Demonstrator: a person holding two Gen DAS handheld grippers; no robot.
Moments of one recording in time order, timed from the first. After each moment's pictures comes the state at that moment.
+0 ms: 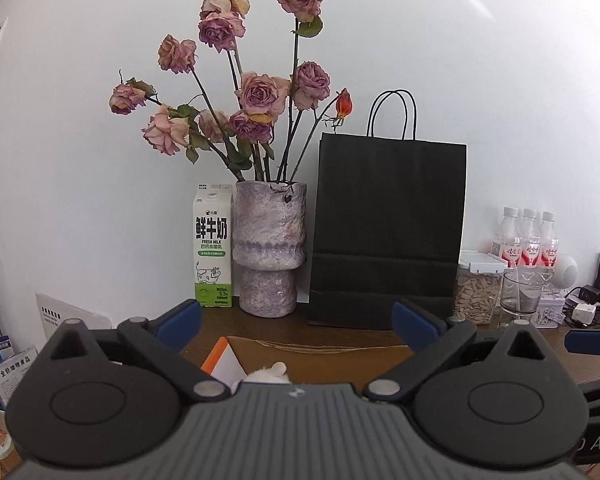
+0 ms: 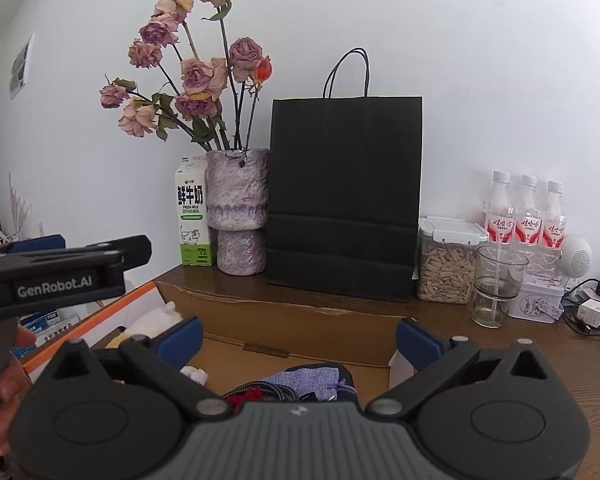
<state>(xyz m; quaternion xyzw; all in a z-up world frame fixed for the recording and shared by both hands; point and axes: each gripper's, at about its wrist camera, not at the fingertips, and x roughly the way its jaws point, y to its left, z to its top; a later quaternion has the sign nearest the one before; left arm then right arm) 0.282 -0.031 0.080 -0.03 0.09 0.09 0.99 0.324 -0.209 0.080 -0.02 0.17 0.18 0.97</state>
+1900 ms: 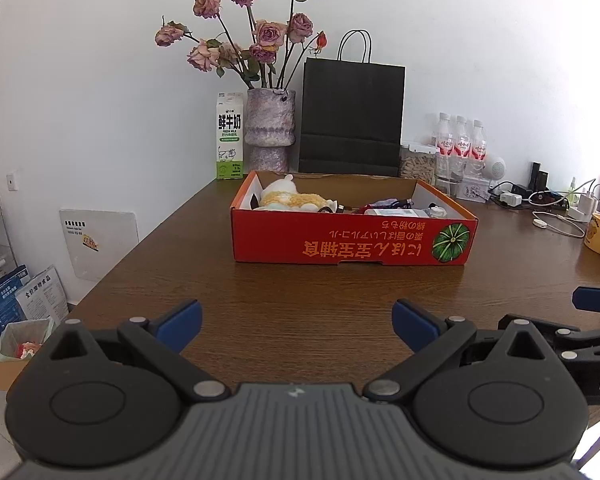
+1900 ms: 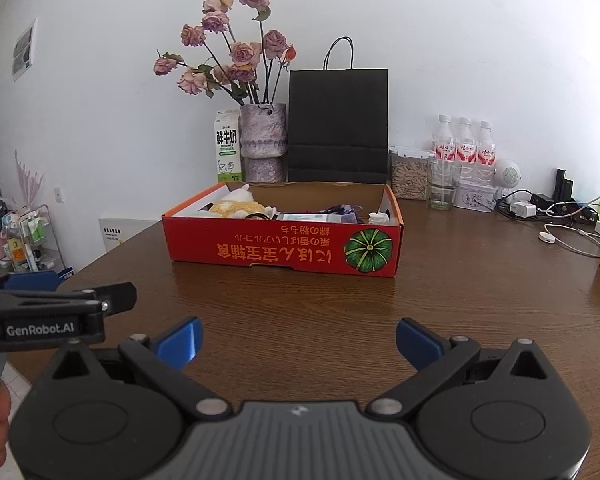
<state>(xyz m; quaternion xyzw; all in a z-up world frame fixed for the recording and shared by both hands) 0.013 -0.037 0.032 -0.02 0.21 0.05 0.98 0.029 -0.236 0.049 -0.01 0.23 0.15 0.96</state>
